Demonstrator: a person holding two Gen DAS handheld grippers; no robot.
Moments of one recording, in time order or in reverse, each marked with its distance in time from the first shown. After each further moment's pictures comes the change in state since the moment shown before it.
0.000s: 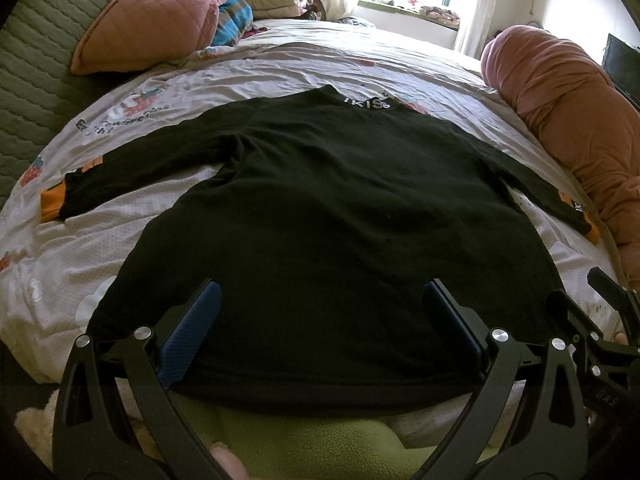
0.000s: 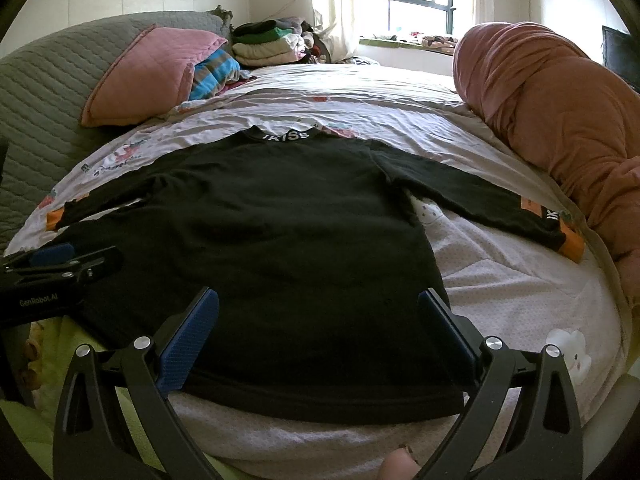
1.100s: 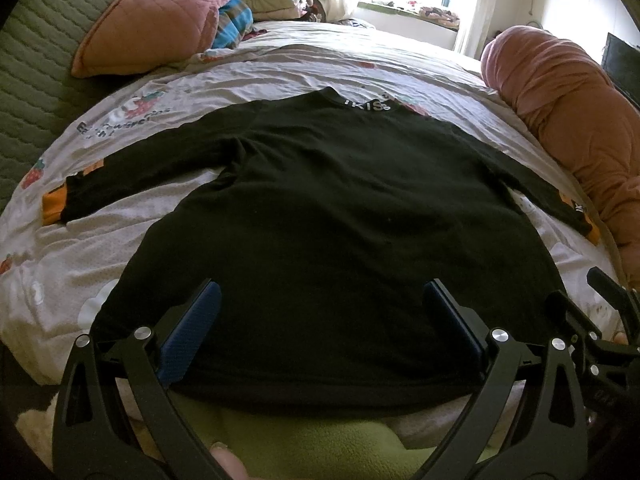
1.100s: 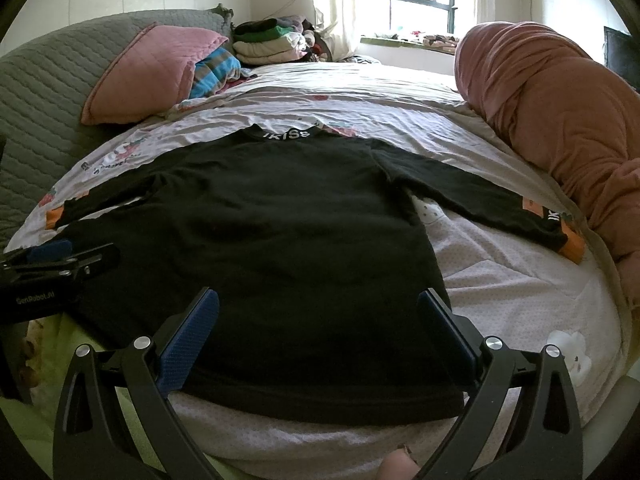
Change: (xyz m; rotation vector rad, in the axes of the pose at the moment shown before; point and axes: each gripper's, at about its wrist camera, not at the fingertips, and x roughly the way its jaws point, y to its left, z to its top) left arm -0.005 0.000 0.008 0.001 -0.005 0.001; right arm 0.002 0.002 -0.001 -0.008 0.008 -0.004
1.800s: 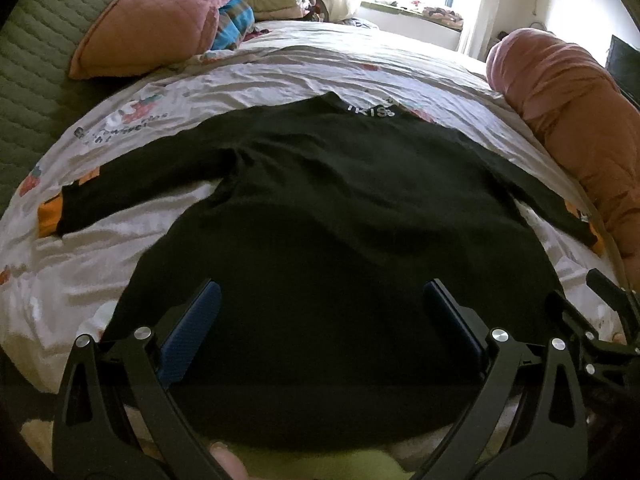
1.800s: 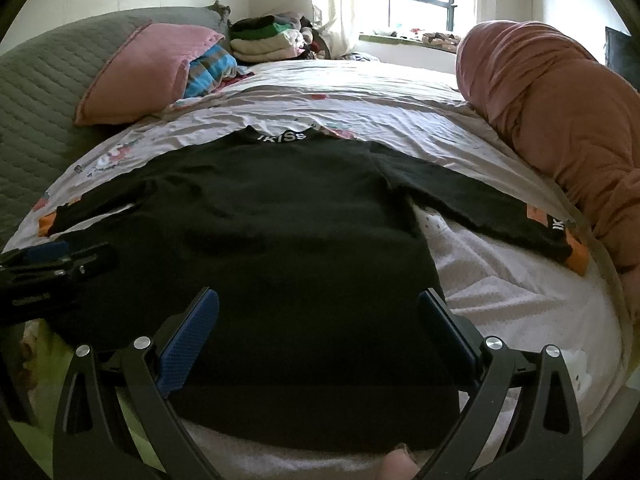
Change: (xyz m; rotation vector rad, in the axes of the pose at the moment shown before) left arm 0.008 0.004 0.019 -0.002 -0.004 0.007; right arm 0.021 -0.001 0.021 0.000 0.016 -0.016
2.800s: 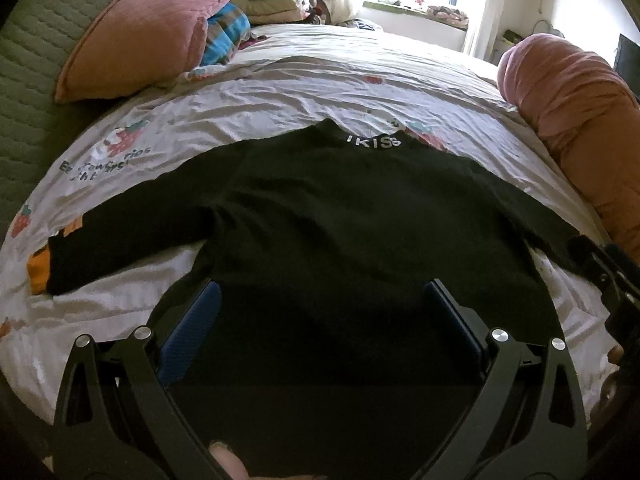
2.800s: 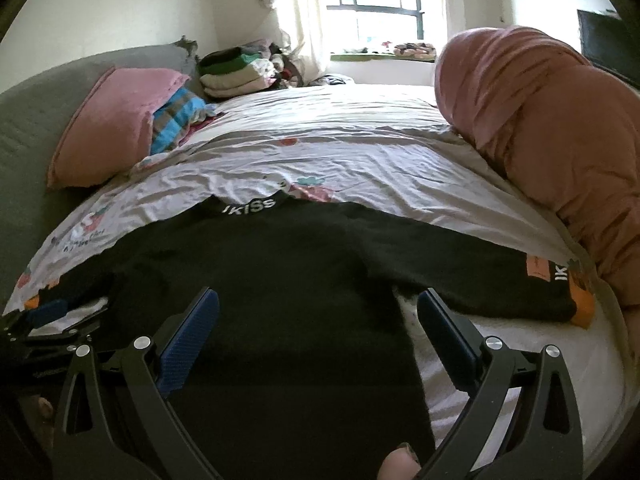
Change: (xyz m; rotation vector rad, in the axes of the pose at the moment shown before) left arm 0.037 -0.019 0.071 0.012 0.011 0.031; right arm 0.032 -0.040 0.085 0.130 -0.087 -0.030
